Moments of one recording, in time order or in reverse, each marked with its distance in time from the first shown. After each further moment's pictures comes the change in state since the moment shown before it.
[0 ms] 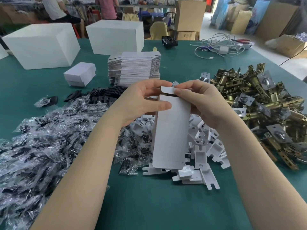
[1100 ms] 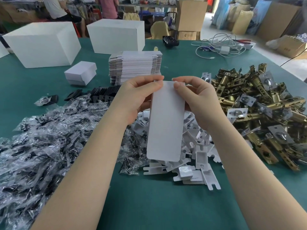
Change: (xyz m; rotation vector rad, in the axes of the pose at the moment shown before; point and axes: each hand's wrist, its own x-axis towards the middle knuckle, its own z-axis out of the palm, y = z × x) left_hand 0.002 0.008 0.007 -0.229 0.346 -0.098; right_hand 0.000 0.006 0.020 0.010 0.129 -0.137
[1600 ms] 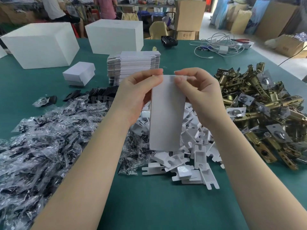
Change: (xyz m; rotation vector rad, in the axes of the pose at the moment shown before) left_hand -0.001 0.001 0.012 -0.119 0.022 0.105; right_hand -0.001 -0.007 -0.005 -0.031 0.009 -0.208
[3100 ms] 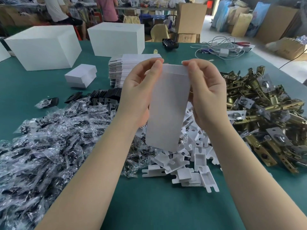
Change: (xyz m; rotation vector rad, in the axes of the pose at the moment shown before) left_hand -0.012 0.010 0.021 -0.057 0.084 0.171; right_hand -0.003 -0.019 0.014 0.146 0.091 -0.136
